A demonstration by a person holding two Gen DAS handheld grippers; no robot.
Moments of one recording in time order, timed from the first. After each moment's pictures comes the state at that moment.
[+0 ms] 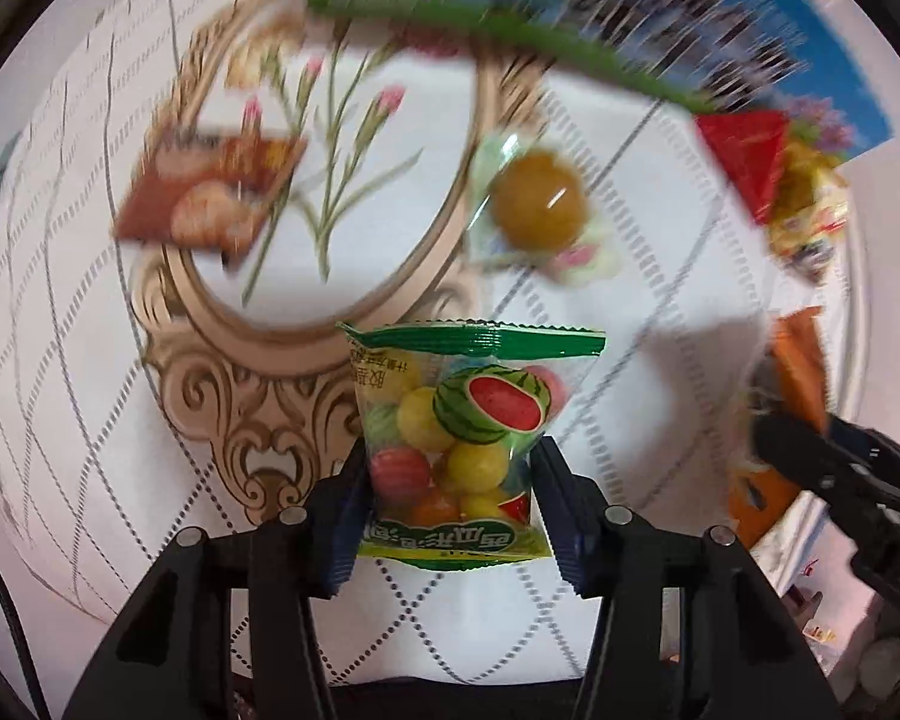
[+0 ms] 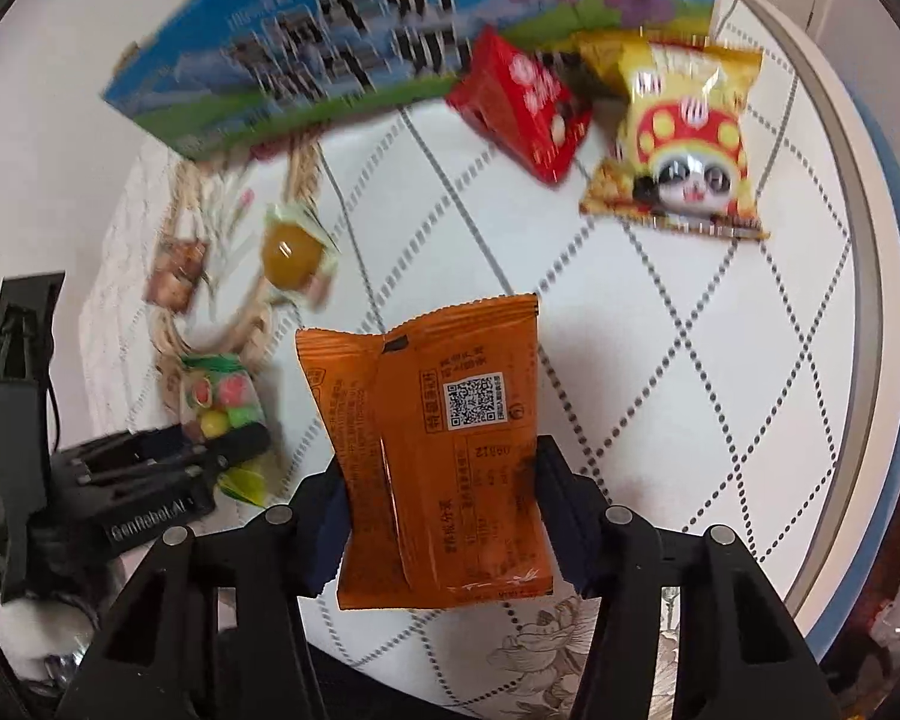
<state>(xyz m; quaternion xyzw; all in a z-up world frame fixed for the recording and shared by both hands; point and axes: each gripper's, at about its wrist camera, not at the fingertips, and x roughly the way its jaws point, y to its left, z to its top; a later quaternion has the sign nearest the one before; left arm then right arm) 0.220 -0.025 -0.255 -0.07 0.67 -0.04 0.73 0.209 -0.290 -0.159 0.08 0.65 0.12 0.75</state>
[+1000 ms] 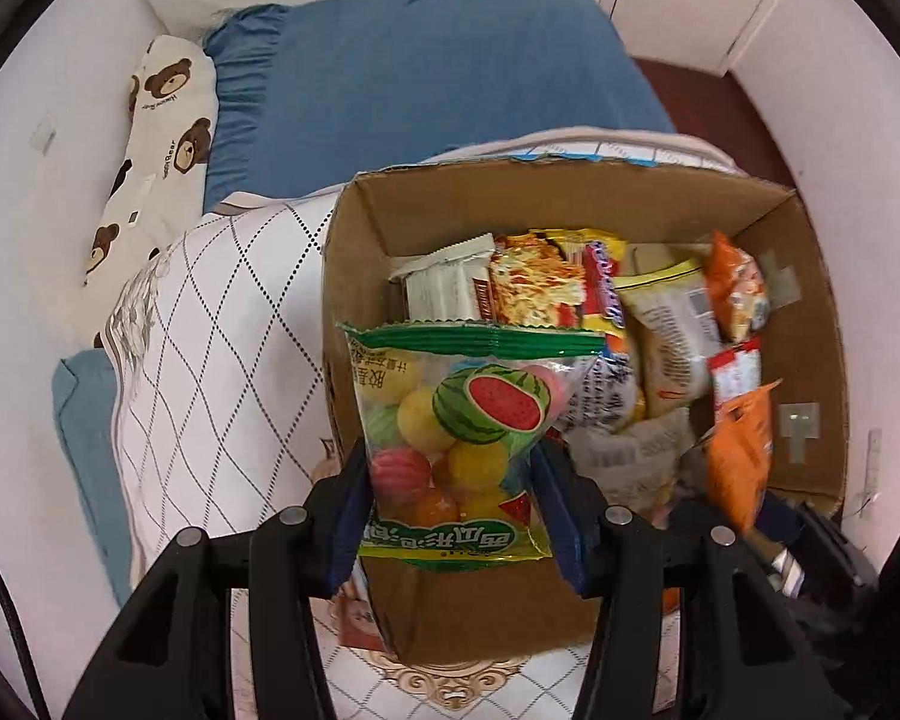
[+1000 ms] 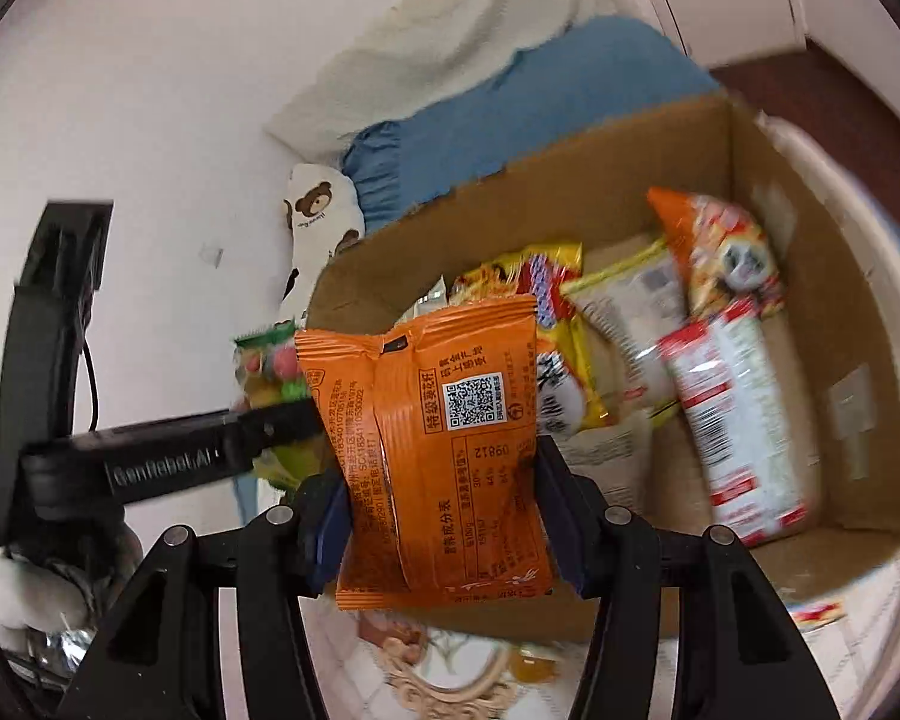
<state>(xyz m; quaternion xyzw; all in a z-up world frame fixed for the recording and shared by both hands) 0.514 0.000 -0.138 0.06 0.67 -0.05 0.74 0.427 -0.245 -0.068 0.27 0.54 0.13 0.78</state>
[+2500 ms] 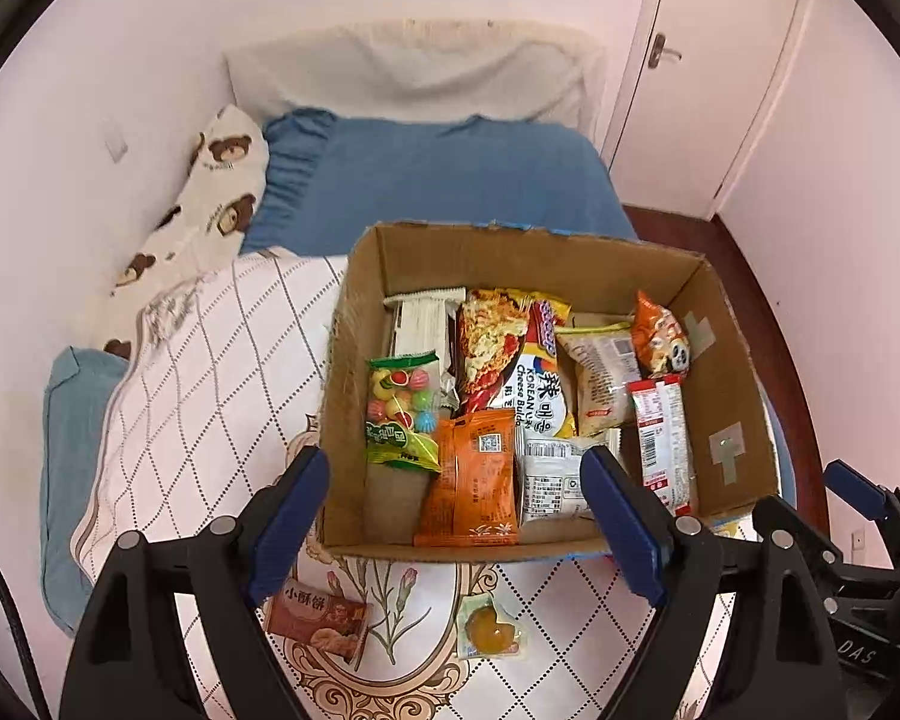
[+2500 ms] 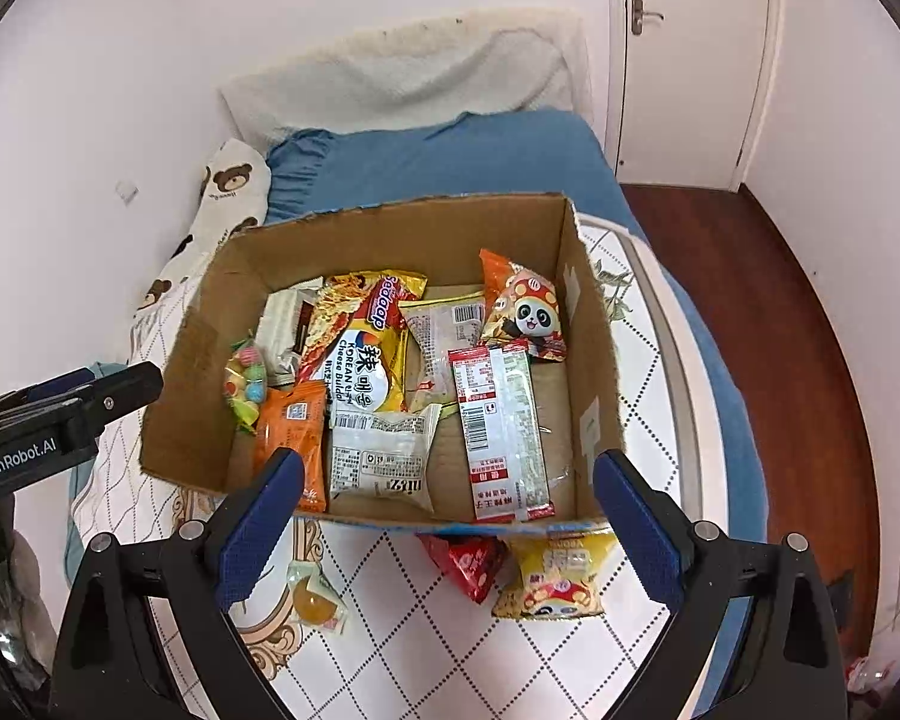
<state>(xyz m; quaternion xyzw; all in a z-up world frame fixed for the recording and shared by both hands) 0.374 0.001 -0.077 -0.01 0.50 -0.03 0.87 0.336 -0.287 0.003 0.04 0.49 0.03 0.87</state>
